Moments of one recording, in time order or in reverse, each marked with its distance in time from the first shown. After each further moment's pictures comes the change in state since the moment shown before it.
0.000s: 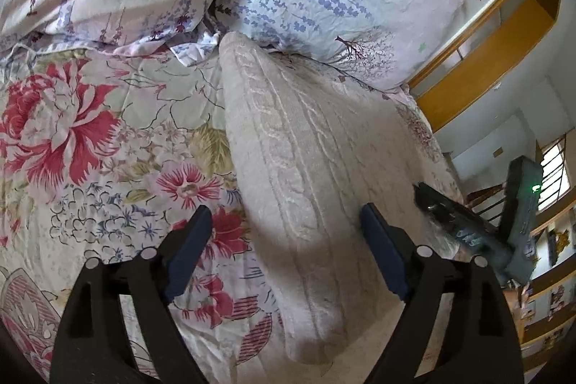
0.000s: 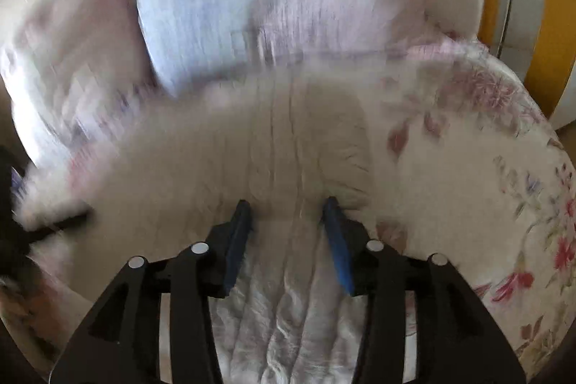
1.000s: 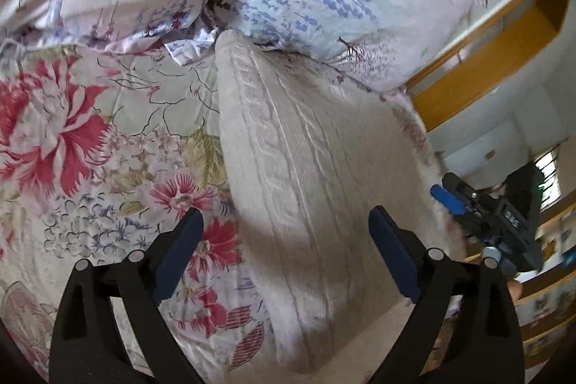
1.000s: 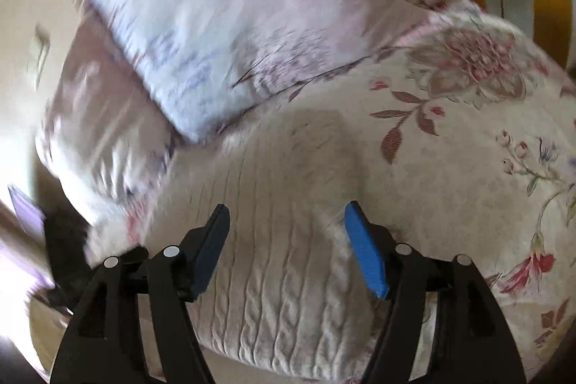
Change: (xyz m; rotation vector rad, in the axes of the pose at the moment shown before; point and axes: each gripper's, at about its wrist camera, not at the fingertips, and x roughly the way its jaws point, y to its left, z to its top) left arm 0.008 0.009 0.018 -0.071 0.040 -0.066; right arm -0.021 -0.065 0.020 0.343 0.009 0.276
